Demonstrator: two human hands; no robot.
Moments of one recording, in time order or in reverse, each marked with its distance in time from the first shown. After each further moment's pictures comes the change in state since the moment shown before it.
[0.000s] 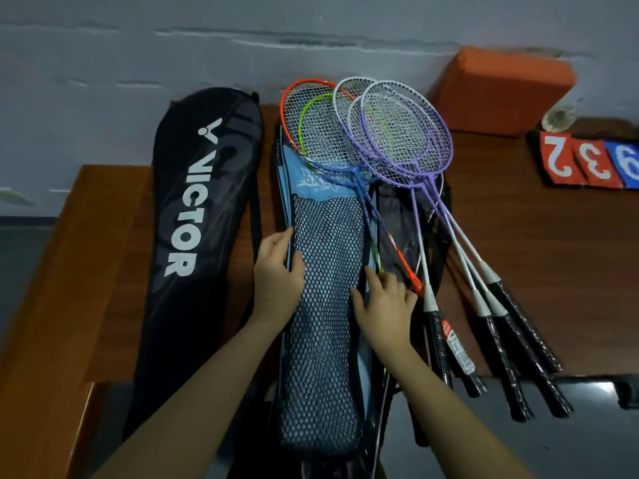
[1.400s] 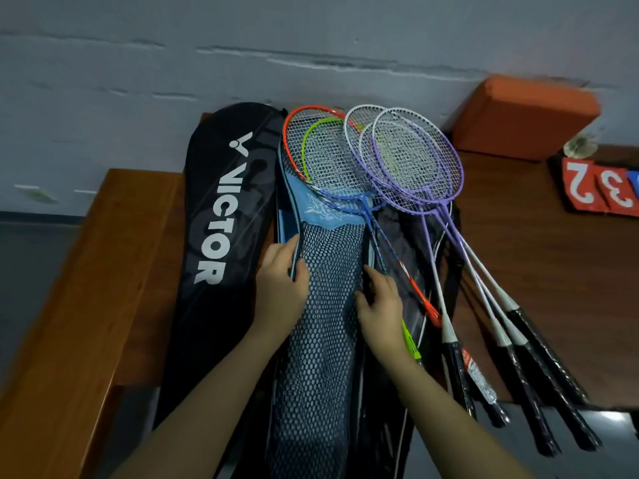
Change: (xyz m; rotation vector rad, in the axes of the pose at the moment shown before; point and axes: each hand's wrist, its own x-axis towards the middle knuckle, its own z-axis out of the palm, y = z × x) left_hand 0.010 0.002 -0.045 0.026 0.055 0.050; right_hand 0.014 -0.051 -0.005 0.599 -0.062 0.045
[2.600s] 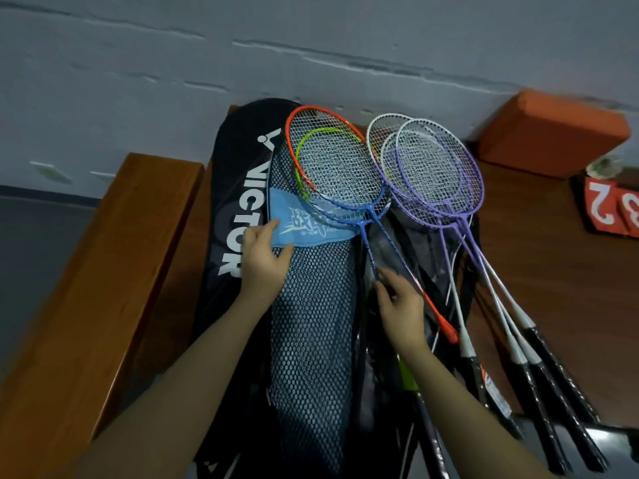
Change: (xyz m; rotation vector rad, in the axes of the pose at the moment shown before) left_hand 0.041 -0.068 -0.028 0.076 0.023 -0.151; right_hand 0.011 -0.002 0.007 0.006 0.002 -0.056
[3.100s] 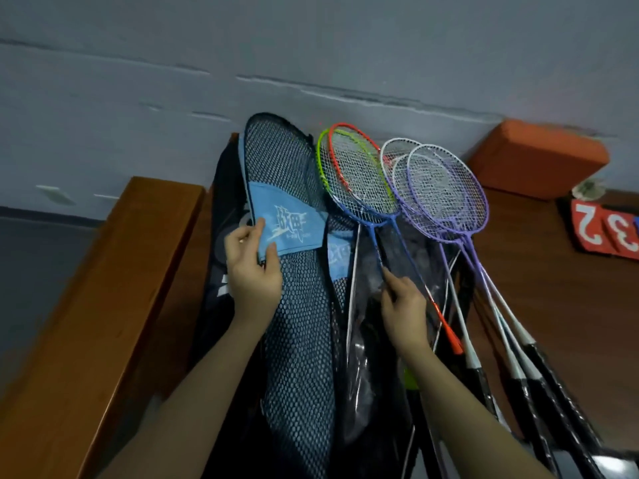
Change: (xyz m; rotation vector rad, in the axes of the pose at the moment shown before) left_hand -0.004 0.031 -0.024 -0.083 0.301 0.219; right_hand 0.027 -0.012 -0.014 -0.182 0.039 -0.108
